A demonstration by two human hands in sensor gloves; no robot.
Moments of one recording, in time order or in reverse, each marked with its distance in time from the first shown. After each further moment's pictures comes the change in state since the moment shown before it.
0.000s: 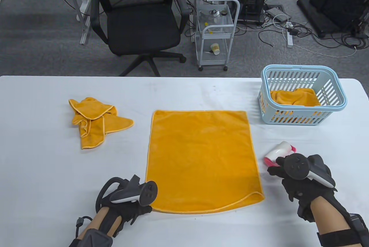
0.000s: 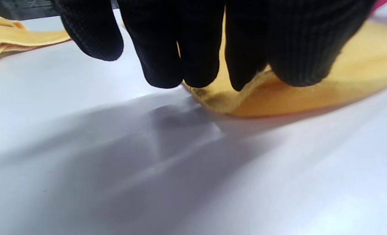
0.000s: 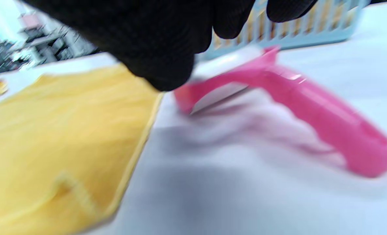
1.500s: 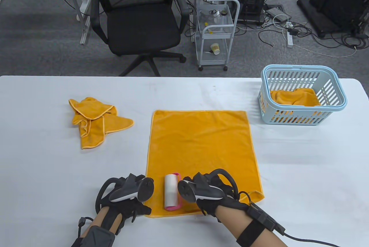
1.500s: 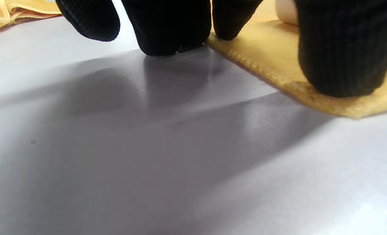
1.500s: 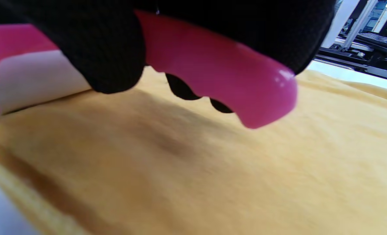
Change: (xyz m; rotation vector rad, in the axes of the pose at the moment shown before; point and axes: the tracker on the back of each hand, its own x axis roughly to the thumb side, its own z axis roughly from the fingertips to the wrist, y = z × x) left_hand -0.011 -0.027 -0.019 -0.031 0.073 -0.001; right_hand 0.272 0.075 -0.010 0.027 -0.408 0.433
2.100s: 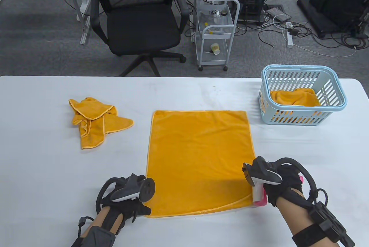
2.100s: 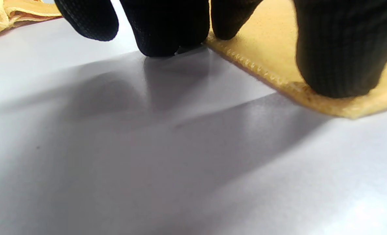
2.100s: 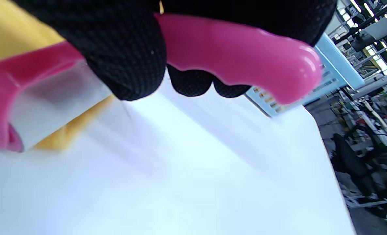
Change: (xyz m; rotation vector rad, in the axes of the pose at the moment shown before) left_hand 0.002 0.001 0.000 -0.010 0.001 -0.020; right_hand -0.146 -0.007 0.068 0.362 0.395 0.280
